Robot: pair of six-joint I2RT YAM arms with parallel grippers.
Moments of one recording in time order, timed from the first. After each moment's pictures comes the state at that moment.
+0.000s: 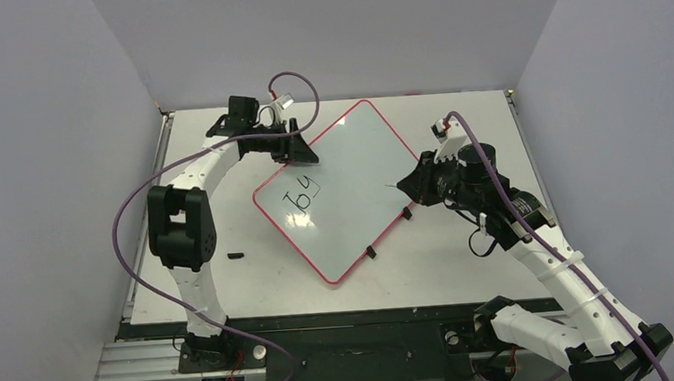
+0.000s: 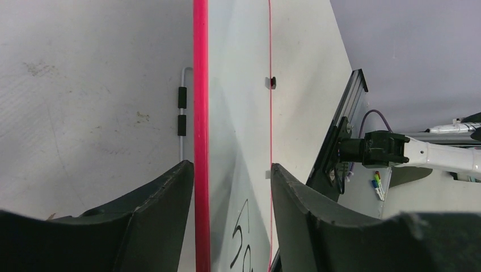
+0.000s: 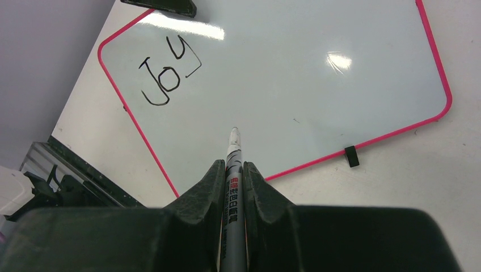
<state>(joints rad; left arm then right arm) -0.21 1.97 1.62 -0.47 0.96 -0.22 0.46 0.96 1.05 -0.53 -0.19 0.36</state>
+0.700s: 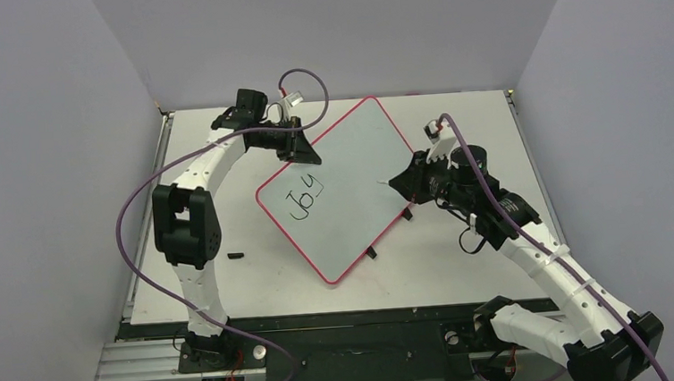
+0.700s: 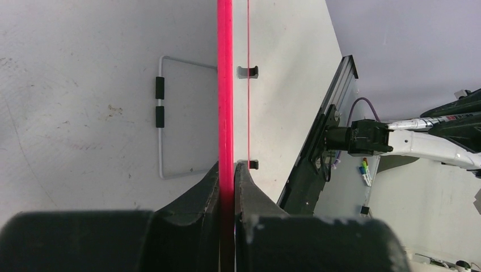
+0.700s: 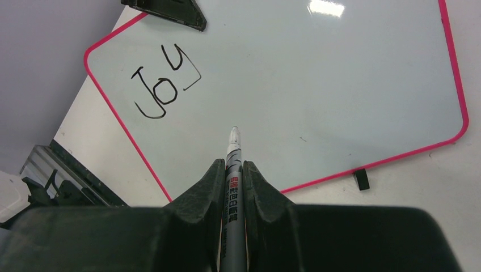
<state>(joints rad) -0.26 2.01 1.75 -0.67 0.96 -0.16 0.47 0.97 0.97 -0.39 -0.22 0.36</state>
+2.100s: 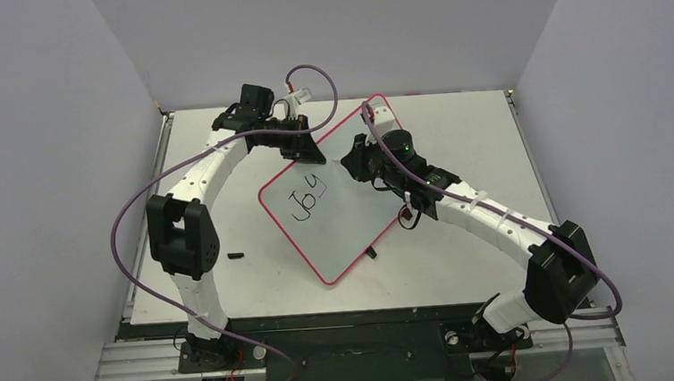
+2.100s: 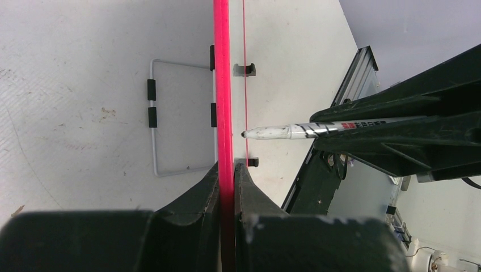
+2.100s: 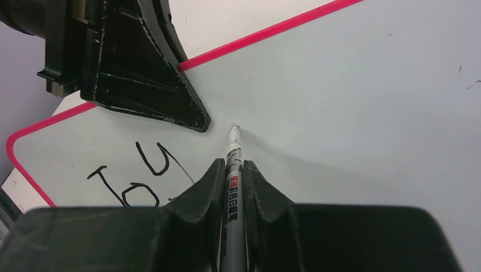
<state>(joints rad) -0.32 1.92 1.76 -0.72 0.86 -0.12 0.66 1.44 1.11 0.01 0.00 0.33</state>
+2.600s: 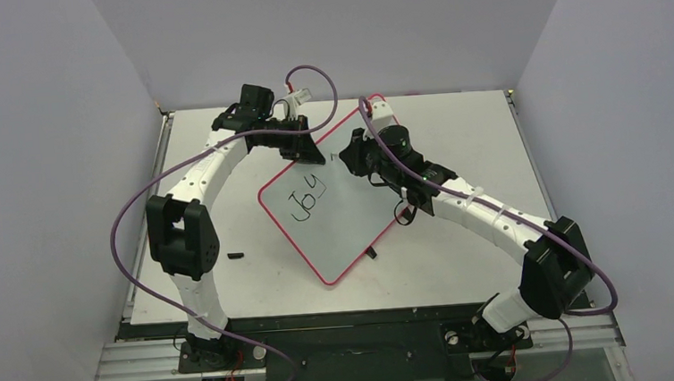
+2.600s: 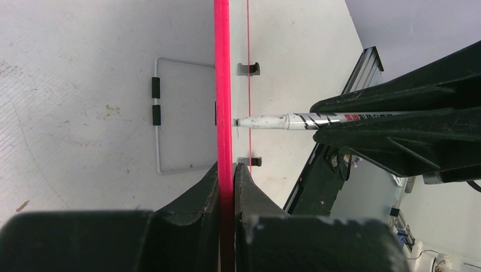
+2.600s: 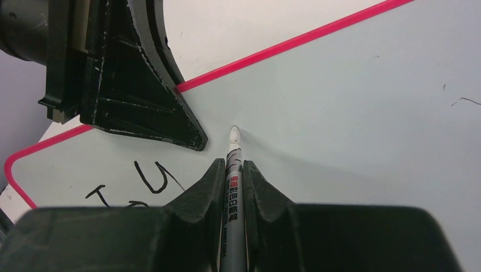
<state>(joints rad) -0.32 1.92 1.76 -0.73 0.84 -0.11 0.66 1.48 1.15 0.01 0.02 0.32</state>
